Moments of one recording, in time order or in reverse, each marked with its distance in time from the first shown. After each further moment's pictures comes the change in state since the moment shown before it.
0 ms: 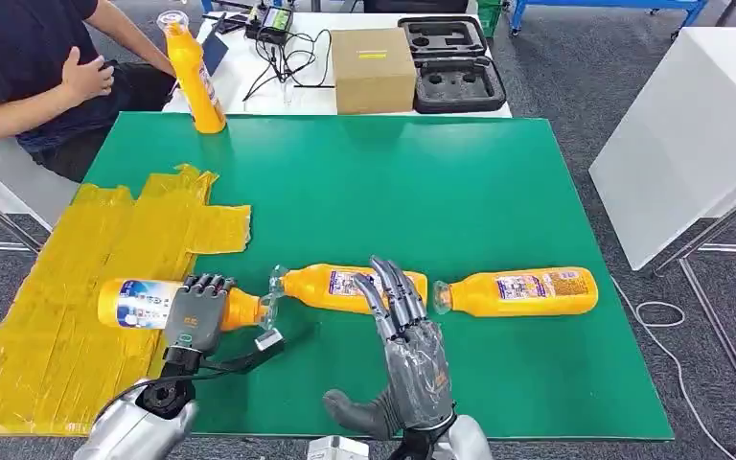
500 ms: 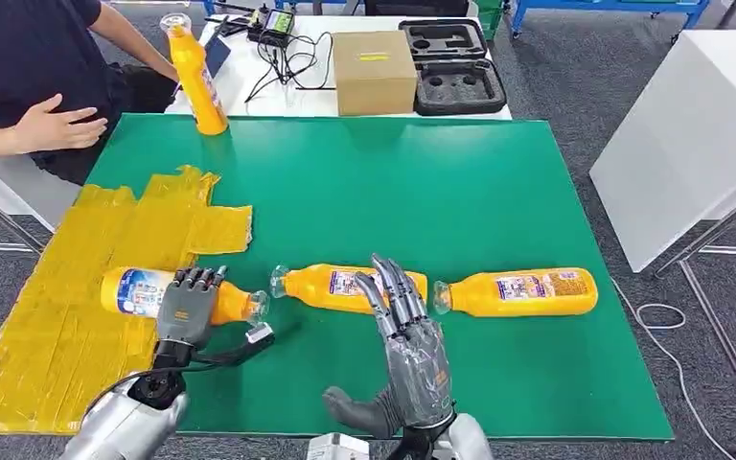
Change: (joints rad) left arm -0.056 0.008 0.007 0.117 0.000 -0.013 -0.035; right arm -0.006 0.000 0.000 0.000 -0.009 0.002 0.007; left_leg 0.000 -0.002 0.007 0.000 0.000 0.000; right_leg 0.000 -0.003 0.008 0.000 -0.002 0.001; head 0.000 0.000
